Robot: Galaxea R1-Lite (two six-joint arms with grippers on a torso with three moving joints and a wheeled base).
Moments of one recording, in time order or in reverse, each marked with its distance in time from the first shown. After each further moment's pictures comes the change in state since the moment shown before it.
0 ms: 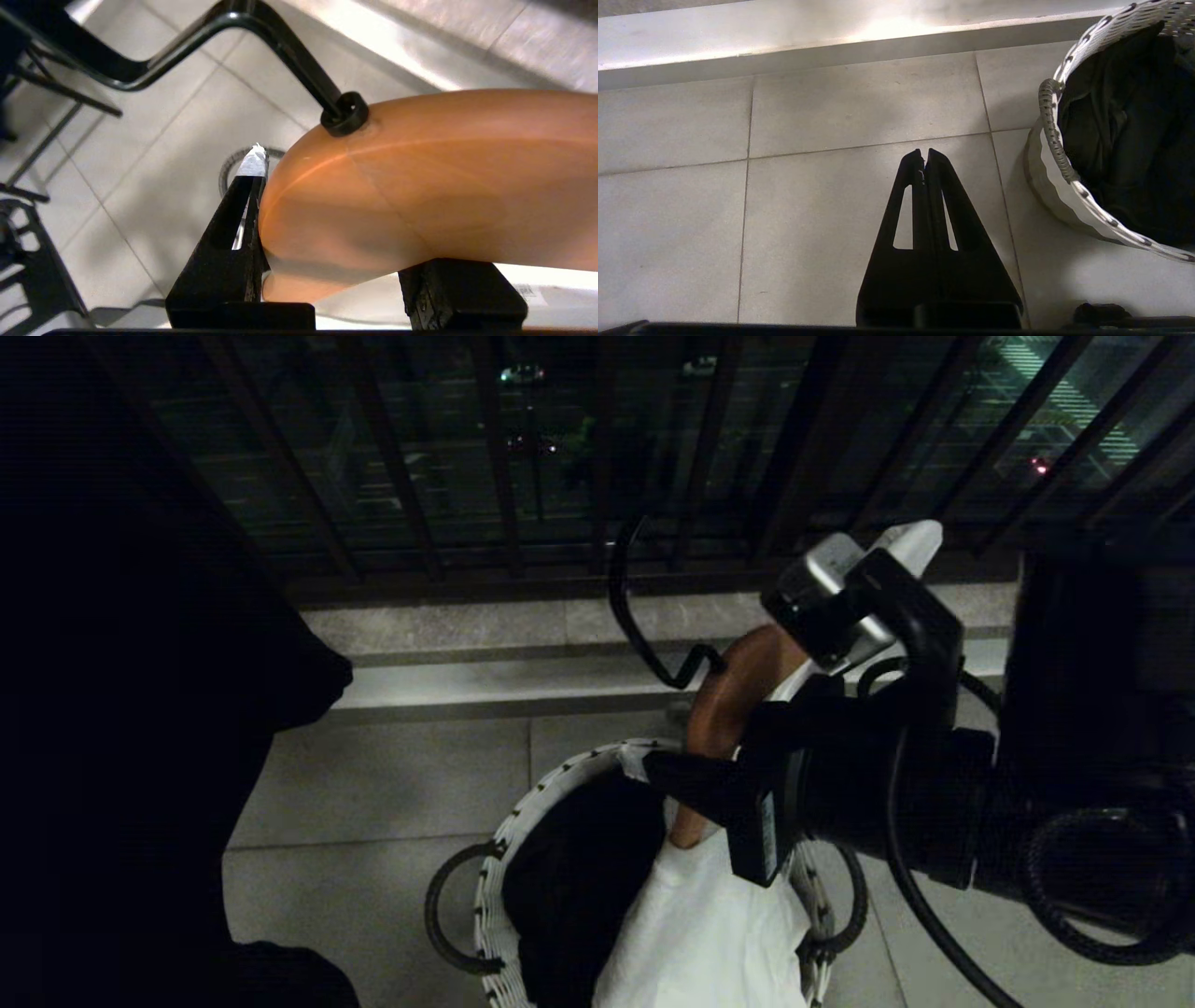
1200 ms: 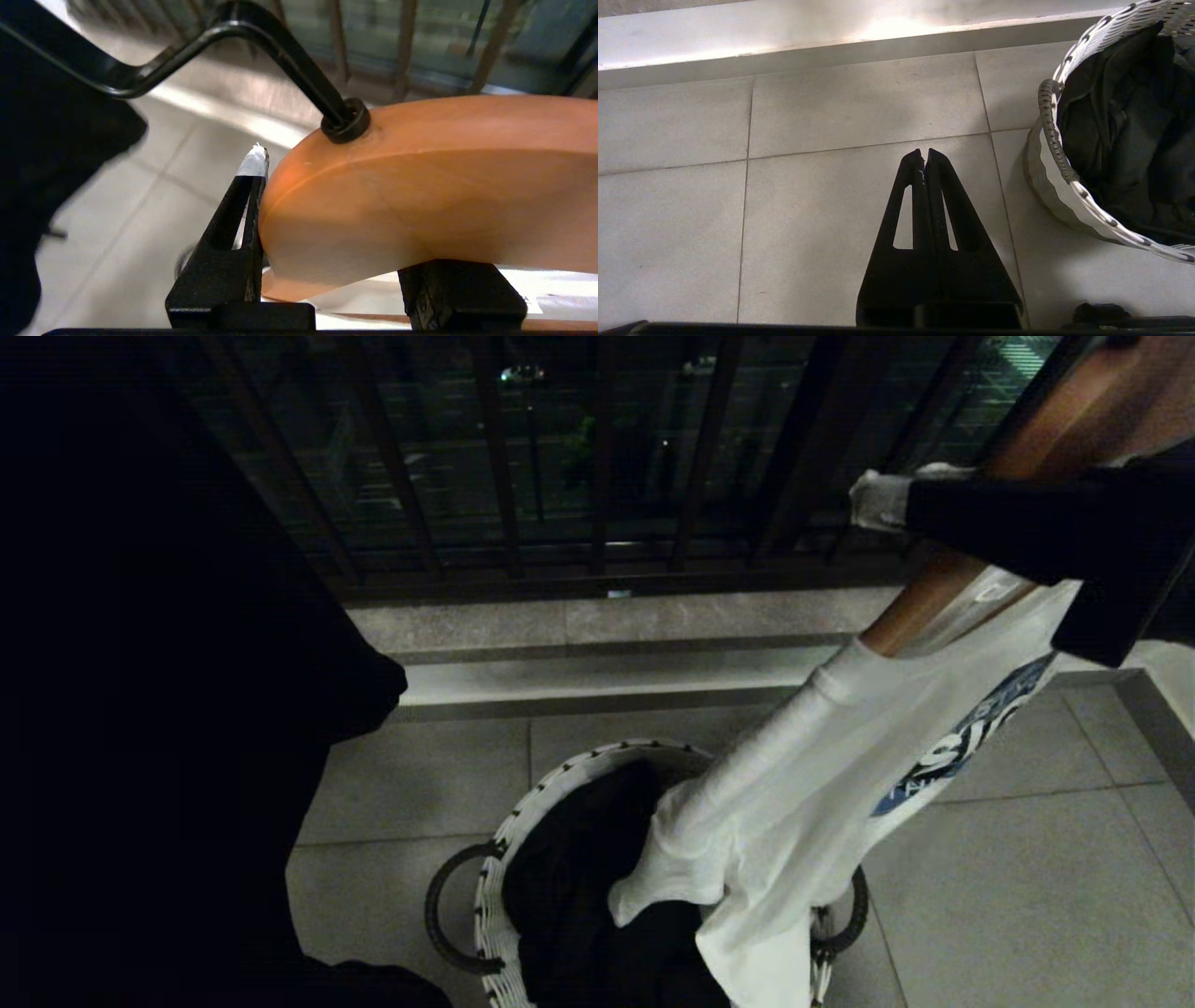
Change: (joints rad) left arm 0.000 0.000 0.000 0.000 0.000 0.000; right arm 0.000 -0.249 -0.173 0.136 -0.229 -0.003
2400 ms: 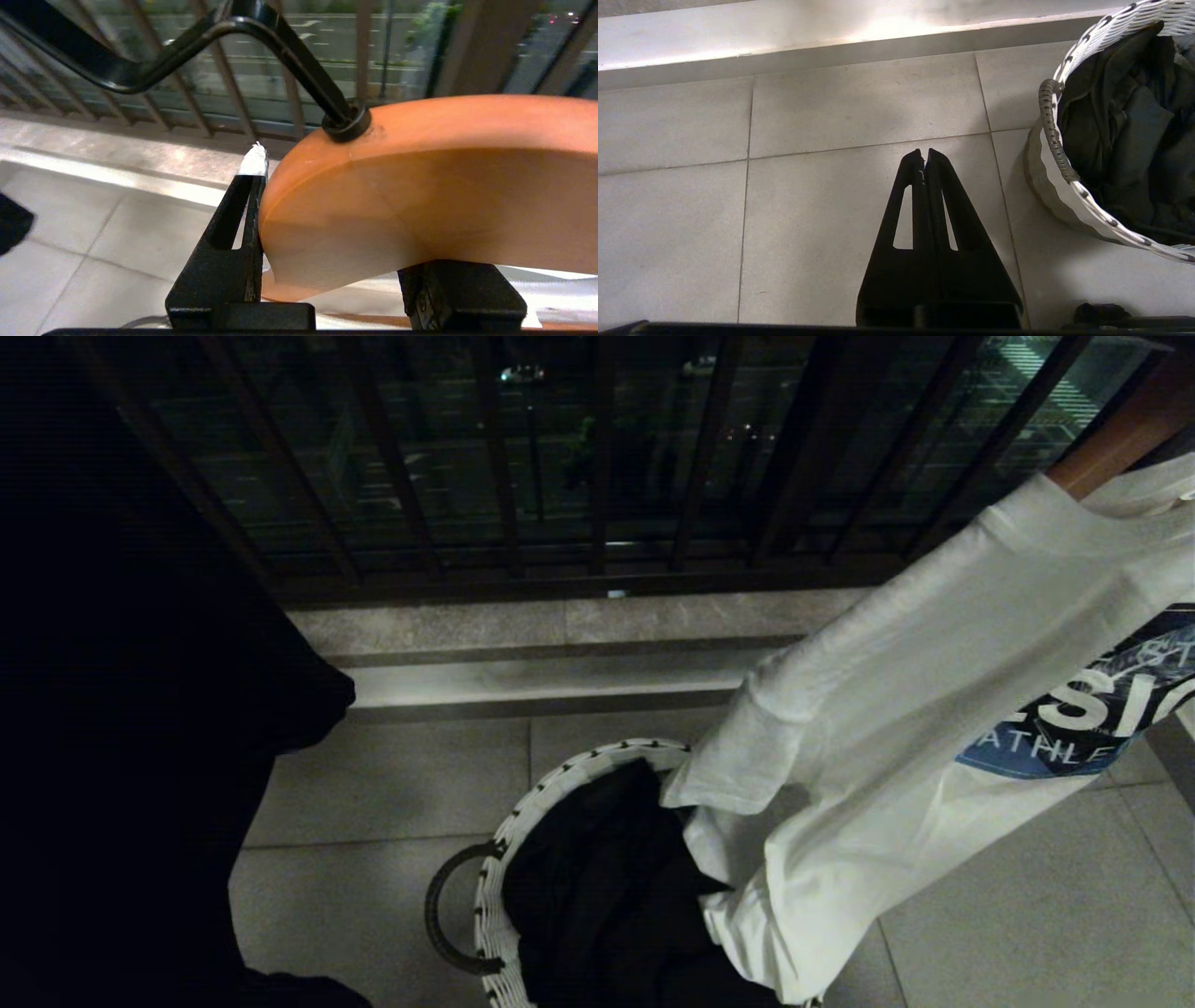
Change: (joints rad) left arm 0.000 0.000 0.000 0.000 0.000 0.001; right arm -0.140 -0.076 -0.088 -0.005 -0.091 -0.046
